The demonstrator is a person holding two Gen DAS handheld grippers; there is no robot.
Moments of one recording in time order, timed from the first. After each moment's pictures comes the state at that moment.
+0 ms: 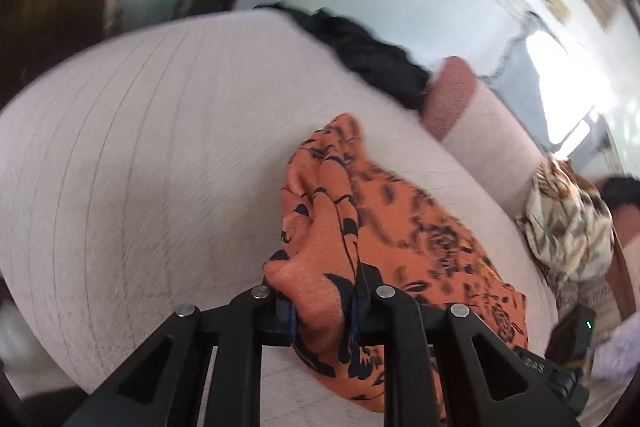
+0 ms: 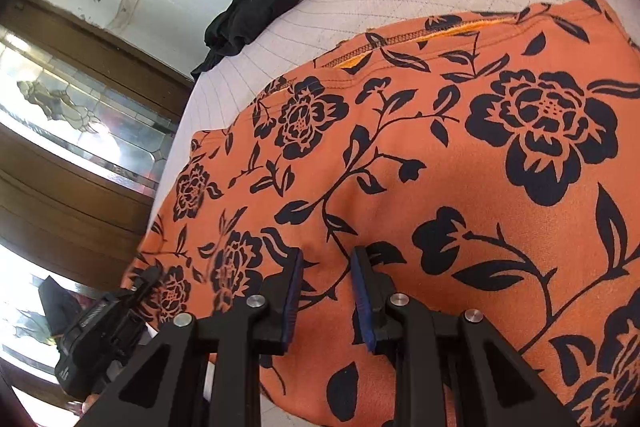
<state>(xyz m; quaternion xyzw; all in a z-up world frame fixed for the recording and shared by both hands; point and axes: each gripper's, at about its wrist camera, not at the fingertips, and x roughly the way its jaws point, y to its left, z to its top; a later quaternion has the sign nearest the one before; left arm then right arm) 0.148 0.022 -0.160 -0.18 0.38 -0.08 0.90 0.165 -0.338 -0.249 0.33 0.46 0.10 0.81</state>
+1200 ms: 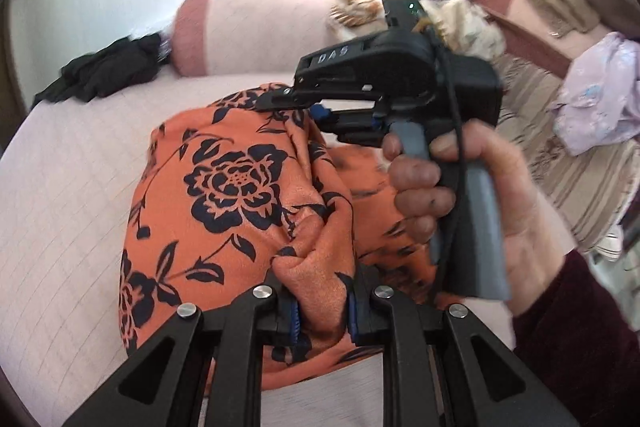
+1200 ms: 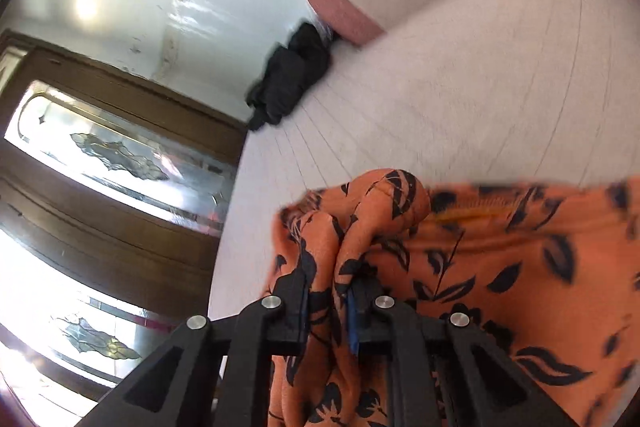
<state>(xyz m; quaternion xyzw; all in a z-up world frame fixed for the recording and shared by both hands) 0.077 -0.247 -0.147 0.08 0.39 -0.35 0.85 0.239 -0.462 -0.212 0.39 0.38 0.20 0.81</state>
